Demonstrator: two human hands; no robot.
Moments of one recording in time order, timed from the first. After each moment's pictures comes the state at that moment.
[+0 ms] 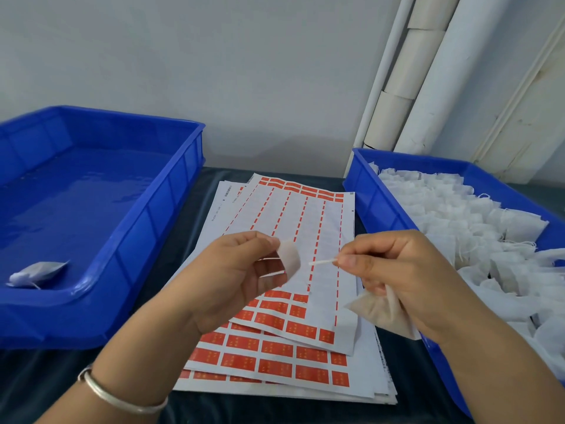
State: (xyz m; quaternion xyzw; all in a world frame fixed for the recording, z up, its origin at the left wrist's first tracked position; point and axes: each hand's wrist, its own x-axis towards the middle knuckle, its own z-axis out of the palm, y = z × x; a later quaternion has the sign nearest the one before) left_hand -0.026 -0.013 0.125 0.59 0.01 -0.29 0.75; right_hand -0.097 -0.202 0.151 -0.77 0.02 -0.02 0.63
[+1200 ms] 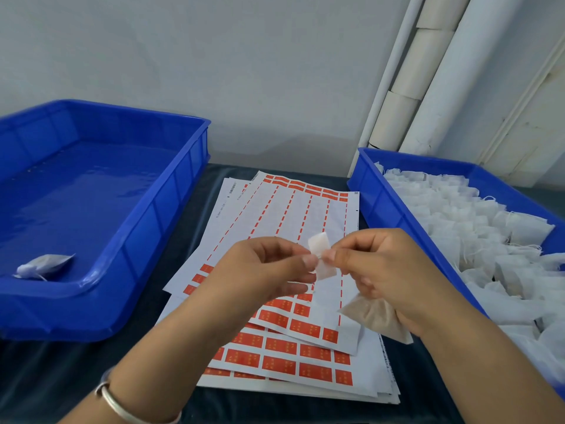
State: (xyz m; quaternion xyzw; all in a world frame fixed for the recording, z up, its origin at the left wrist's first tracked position) left_hand -0.043 -0.020 0.126 0.68 -0.10 -0.25 0.68; right_hand -0.084 -0.180 0.148 -0.85 0.10 -0.04 0.52
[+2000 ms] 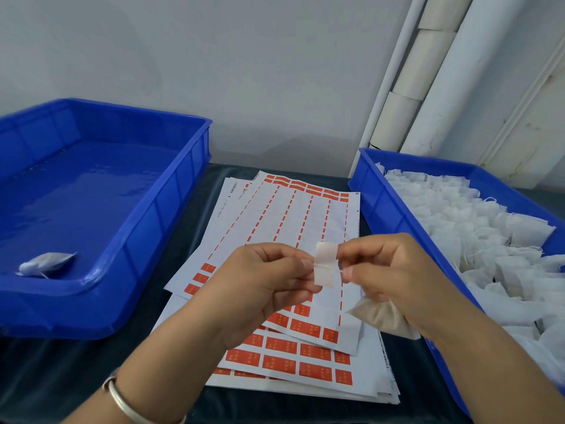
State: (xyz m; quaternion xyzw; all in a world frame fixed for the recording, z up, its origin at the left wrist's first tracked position) left_hand -0.043 -0.021 0.121 0.59 -0.03 -0.30 0.75; right_hand -0.094 -0.194 0.148 -0.85 -0.01 -0.01 0.52
